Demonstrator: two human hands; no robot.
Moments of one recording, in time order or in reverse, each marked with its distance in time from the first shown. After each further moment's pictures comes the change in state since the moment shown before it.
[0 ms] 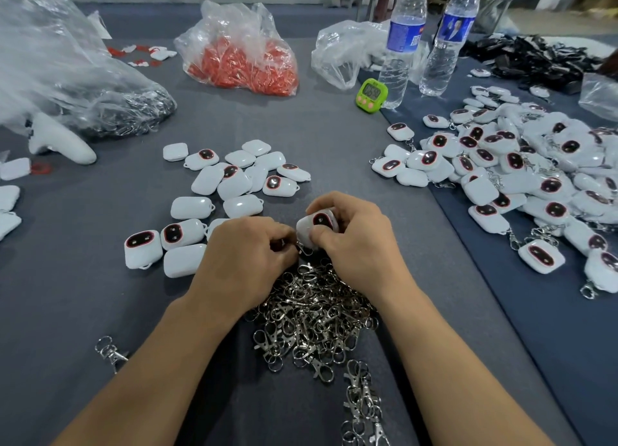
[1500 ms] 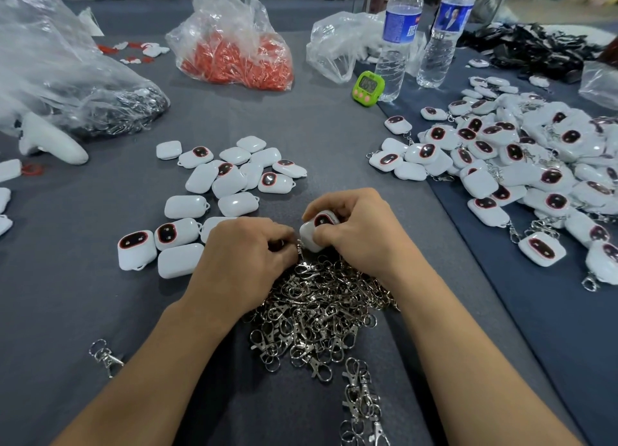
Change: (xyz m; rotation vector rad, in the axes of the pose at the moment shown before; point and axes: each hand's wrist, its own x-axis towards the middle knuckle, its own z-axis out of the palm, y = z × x) left_hand -0.003 0.001 0.000 -0.049 -0.012 0.016; right_hand 0.015 0.001 -0.014 0.007 -0.172 0.033
